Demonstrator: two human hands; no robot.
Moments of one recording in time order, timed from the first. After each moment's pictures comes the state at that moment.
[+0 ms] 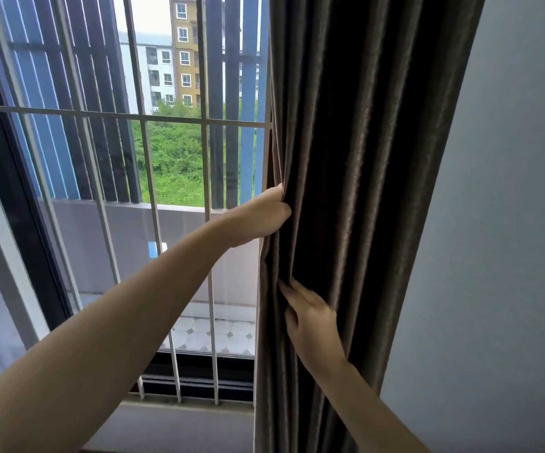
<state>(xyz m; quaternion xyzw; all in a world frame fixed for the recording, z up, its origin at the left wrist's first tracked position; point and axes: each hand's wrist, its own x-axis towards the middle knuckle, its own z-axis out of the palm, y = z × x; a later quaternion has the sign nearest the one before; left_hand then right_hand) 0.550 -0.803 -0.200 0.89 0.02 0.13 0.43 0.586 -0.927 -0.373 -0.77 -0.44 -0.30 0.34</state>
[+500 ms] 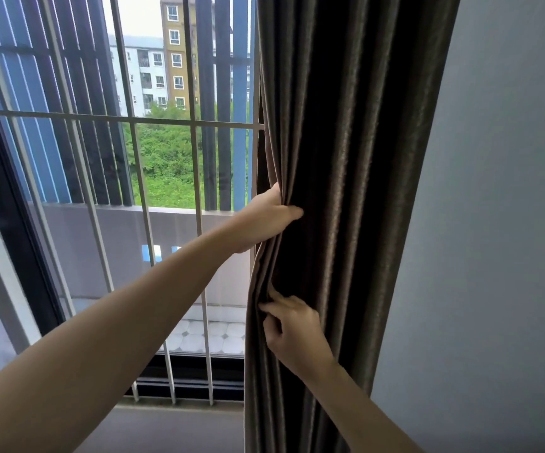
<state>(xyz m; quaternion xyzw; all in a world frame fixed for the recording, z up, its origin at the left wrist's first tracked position) 0.555 -0.819 -0.208 0.84 0.04 0.14 0.52 0.571 -0.932 -0.372 -0.76 -0.46 -0.28 0.36</state>
